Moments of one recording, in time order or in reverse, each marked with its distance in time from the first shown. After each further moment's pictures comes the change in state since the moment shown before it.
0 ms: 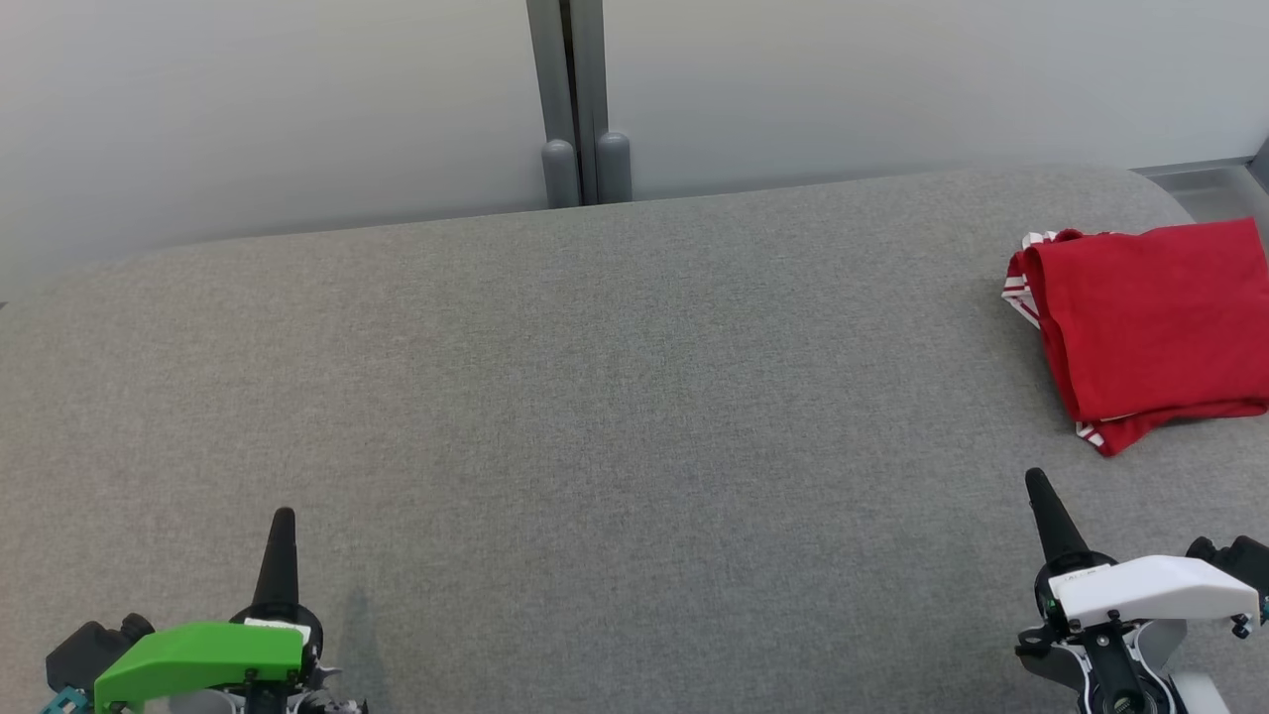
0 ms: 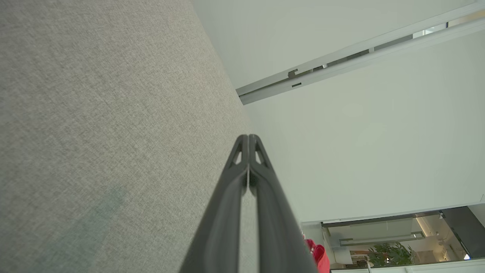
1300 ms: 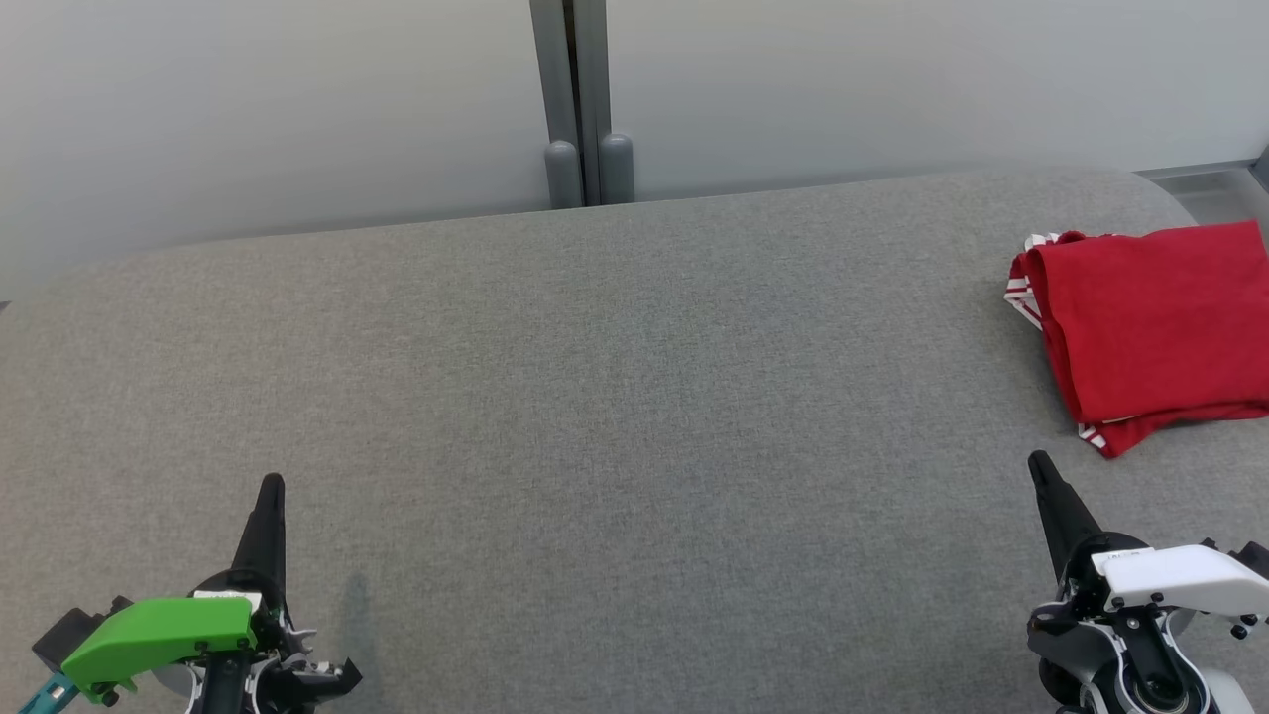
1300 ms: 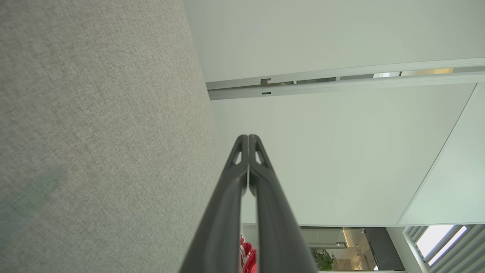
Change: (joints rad) left arm -0.054 0.000 0.044 0.006 -0.276 -0.006 0.087; right arm -0.015 -0.002 -0.027 -0.018 0.318 0.000 0.083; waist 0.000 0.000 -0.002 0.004
